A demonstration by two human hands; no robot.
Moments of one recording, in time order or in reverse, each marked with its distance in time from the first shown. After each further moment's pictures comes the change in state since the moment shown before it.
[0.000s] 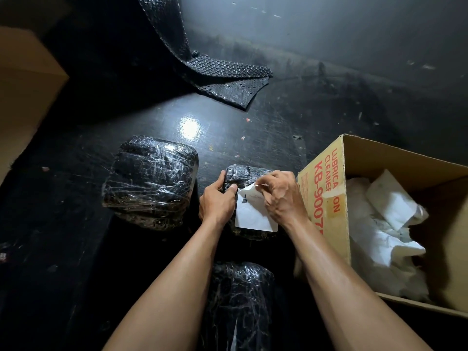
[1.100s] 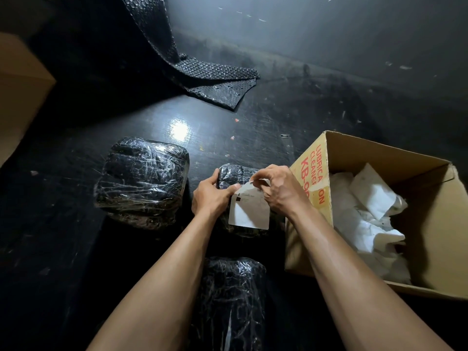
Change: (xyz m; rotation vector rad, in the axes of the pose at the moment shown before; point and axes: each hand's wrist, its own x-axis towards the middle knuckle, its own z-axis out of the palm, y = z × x) left_hand 0.006 0.003 -0.001 0.089 -0.092 0.069; right_hand -0.001 -0.010 -0.040 -0.067 -0.135 -0.035
